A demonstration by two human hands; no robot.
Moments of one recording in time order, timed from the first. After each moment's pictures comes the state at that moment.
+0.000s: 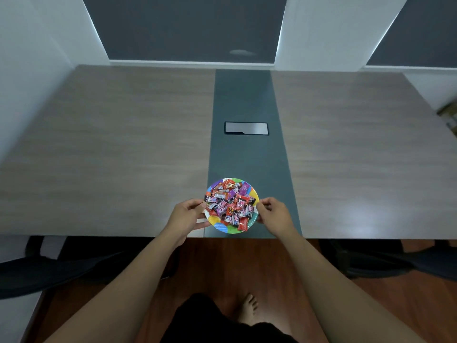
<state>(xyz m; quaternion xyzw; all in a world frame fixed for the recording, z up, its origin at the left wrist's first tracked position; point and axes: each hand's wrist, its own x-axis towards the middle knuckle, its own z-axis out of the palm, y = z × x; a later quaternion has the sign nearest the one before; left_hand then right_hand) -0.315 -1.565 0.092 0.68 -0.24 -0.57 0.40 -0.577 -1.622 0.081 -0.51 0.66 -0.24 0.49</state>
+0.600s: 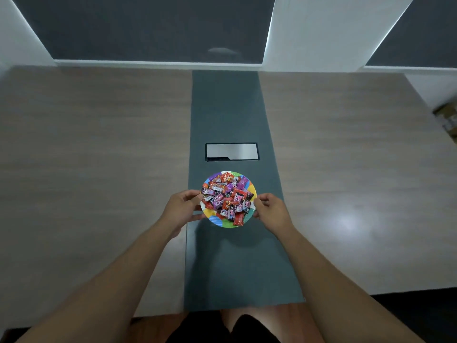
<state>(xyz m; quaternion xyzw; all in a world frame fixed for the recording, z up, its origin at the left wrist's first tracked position) -0.300 -1.844 0.064 0.67 -0.27 -0.59 0.37 -0.568 -1.870 0.060 -0.48 0.70 -0.23 0.47</state>
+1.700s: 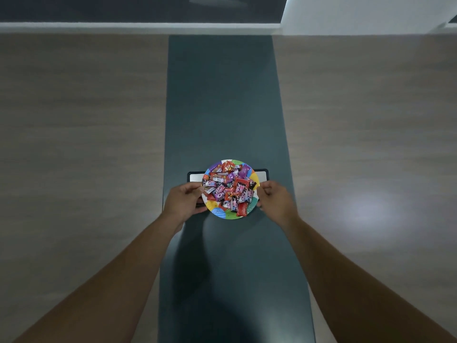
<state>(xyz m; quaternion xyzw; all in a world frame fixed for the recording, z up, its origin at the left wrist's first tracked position) -0.306 -2.142 -0.098 0.72 -0.18 -0.60 0.32 -0.562 -2.176 -0.090 -0.50 0.73 -0.12 0.45</state>
